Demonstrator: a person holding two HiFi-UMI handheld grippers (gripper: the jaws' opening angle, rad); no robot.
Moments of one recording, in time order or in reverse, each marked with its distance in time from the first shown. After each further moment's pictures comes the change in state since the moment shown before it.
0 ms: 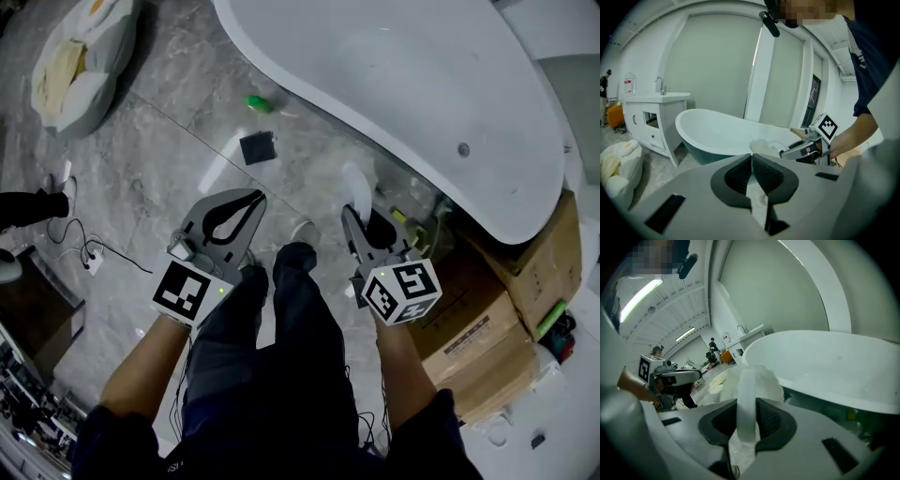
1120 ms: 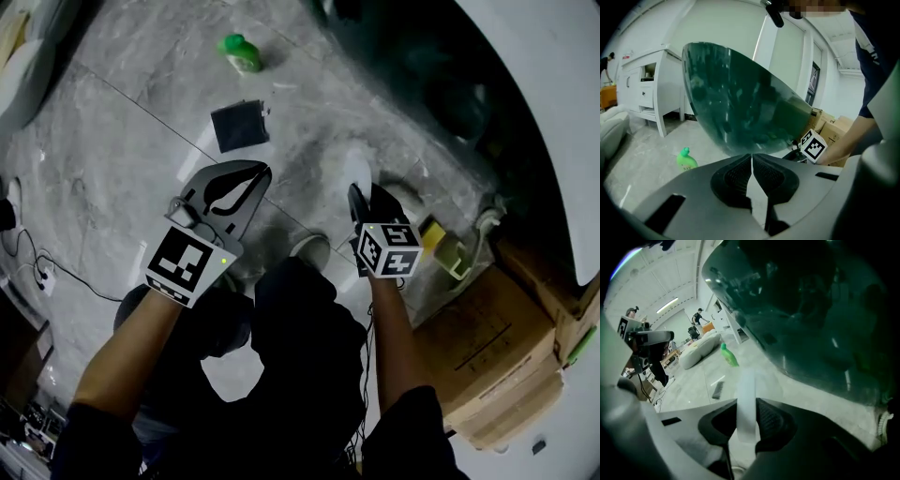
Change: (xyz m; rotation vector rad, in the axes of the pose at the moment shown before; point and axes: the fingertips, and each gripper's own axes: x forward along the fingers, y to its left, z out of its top) left arm 0.171 0.090 -0.311 0.010 0.051 -0.063; right arm 0.241 -0.192 -0.330 -0.035 0.212 -0.197
